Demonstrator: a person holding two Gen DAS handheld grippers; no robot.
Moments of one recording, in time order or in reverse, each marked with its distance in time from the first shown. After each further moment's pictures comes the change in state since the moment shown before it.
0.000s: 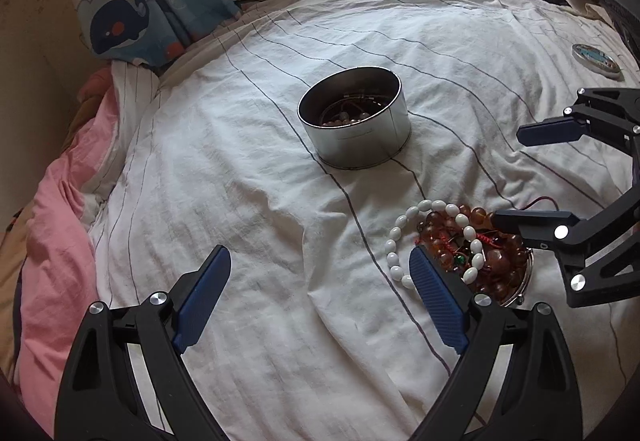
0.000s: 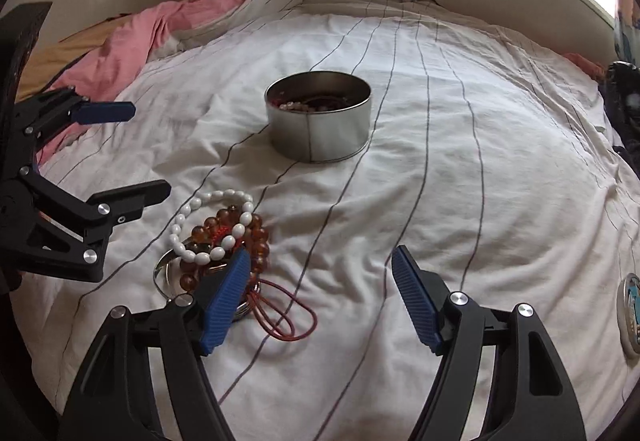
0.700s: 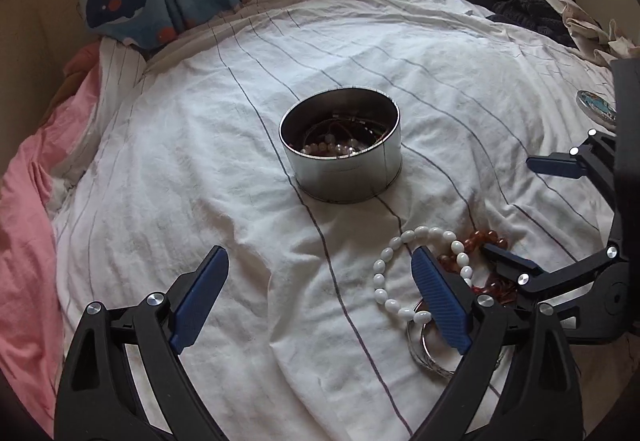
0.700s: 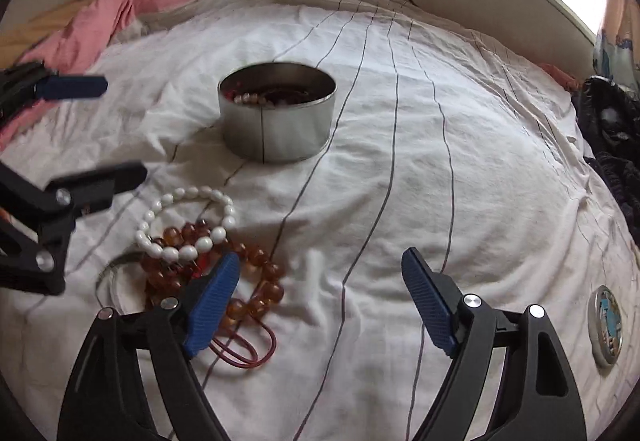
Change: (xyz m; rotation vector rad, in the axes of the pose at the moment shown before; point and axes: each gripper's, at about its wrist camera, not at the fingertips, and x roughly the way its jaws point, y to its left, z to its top) left arm 0.029 0.003 0.023 -0.137 0.012 -0.120; right arm 0.030 -0.014 -0.004 -0.078 0.081 -0.285
